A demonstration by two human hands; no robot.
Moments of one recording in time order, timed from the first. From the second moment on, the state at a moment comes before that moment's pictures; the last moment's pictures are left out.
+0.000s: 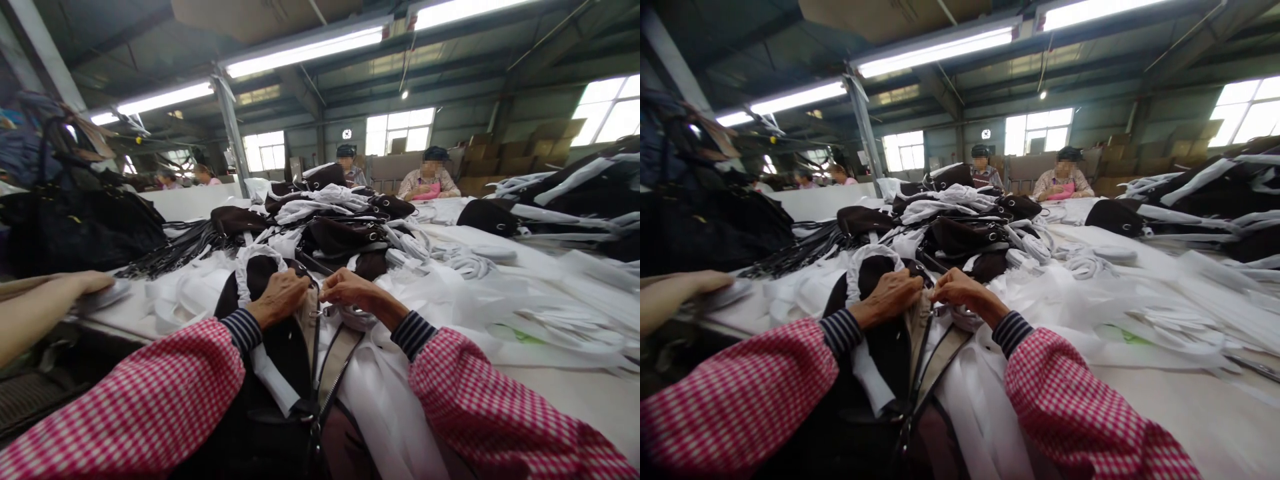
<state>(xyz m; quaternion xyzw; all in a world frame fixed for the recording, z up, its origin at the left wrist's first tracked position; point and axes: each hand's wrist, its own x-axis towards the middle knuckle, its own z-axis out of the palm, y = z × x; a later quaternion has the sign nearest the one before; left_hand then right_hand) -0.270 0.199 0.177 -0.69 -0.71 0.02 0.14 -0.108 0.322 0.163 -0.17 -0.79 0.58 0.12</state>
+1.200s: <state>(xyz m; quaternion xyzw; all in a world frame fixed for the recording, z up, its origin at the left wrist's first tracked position) -0.281 0.183 0.195 -0.62 -0.77 -0.12 0.02 -0.154 0.292 0.173 -0.28 -0.90 0.32 0.11</state>
